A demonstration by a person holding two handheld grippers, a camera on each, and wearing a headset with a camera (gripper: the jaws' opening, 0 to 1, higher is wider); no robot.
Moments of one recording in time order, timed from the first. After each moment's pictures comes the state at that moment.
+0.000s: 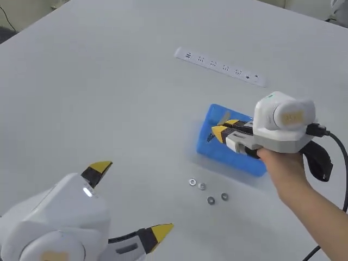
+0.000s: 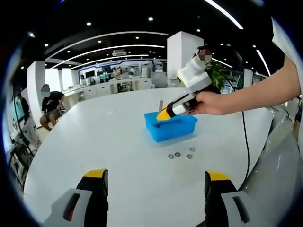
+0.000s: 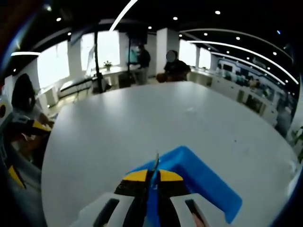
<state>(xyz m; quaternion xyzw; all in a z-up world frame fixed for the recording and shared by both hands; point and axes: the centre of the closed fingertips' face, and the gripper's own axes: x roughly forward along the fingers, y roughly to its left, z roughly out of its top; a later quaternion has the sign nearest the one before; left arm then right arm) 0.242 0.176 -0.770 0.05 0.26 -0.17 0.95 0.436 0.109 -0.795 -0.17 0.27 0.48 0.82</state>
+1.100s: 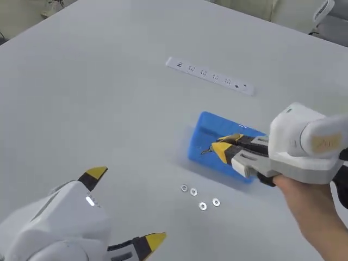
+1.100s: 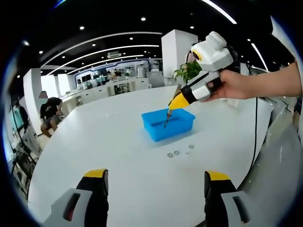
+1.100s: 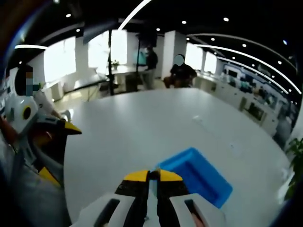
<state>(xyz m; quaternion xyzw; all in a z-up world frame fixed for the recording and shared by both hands) 0.241 0.174 -0.769 0.09 0.25 -0.18 0.95 0.359 0.092 -0.745 -0.20 0.25 0.50 0.80</state>
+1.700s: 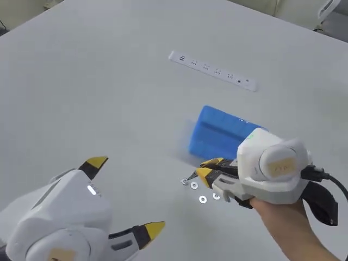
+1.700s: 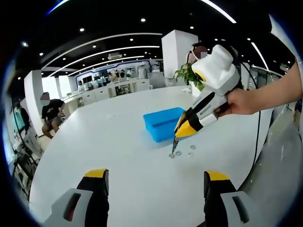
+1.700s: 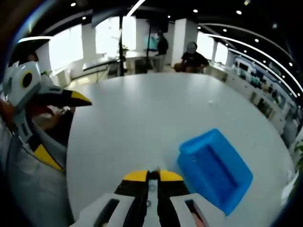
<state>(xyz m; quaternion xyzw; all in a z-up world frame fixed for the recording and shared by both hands) 0.242 0.175 -0.768 0.09 0.25 -0.17 0.95 0.334 0.099 -0.798 -0.24 0.30 0.52 0.77</state>
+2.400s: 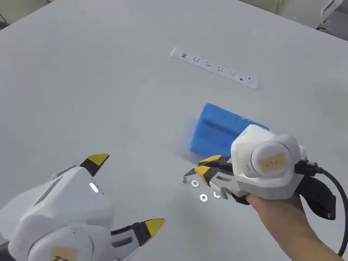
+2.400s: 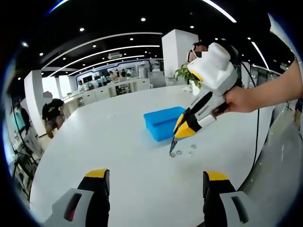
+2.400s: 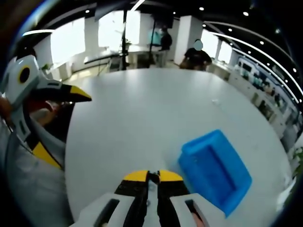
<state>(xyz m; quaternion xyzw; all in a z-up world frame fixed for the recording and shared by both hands) 0.242 0.175 -0.770 0.09 0.26 -0.17 0.95 0.331 0.101 -0.798 -0.26 0.31 0.52 0.75</state>
